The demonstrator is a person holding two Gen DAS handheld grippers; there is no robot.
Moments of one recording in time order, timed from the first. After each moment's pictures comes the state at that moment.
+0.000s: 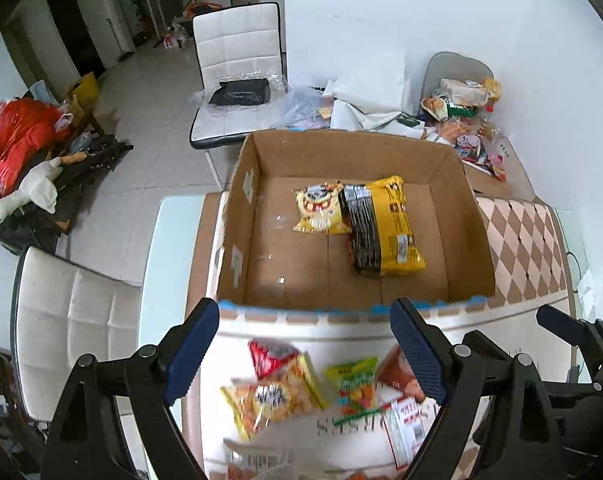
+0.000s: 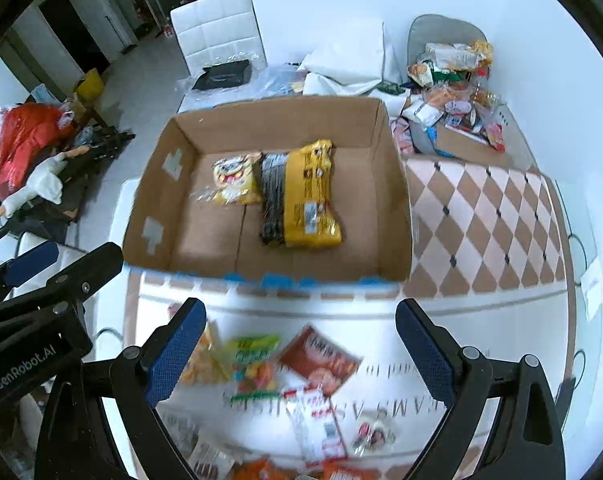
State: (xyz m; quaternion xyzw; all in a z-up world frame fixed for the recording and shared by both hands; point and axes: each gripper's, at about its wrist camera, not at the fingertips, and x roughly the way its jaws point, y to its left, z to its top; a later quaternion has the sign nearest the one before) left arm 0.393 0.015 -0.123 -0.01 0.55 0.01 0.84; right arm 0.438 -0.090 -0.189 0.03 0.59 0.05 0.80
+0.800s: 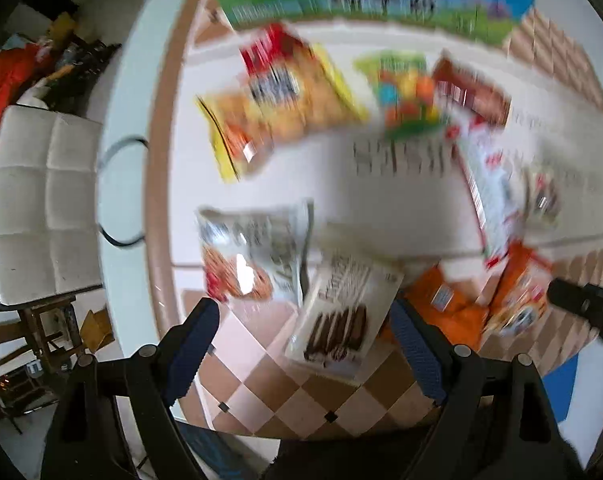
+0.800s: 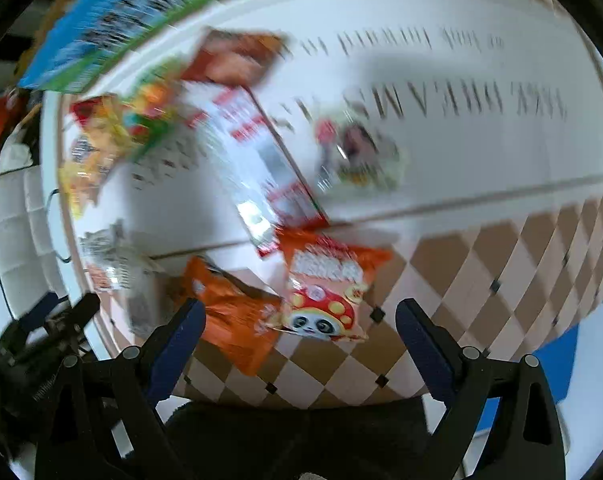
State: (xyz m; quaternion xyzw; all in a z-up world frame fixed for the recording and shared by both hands) left arm 0.205 0.009 -0.296 0.05 0.73 0.01 0.68; right arm 0.231 -0.168 -0.354 0.13 0.79 -0.02 0.60
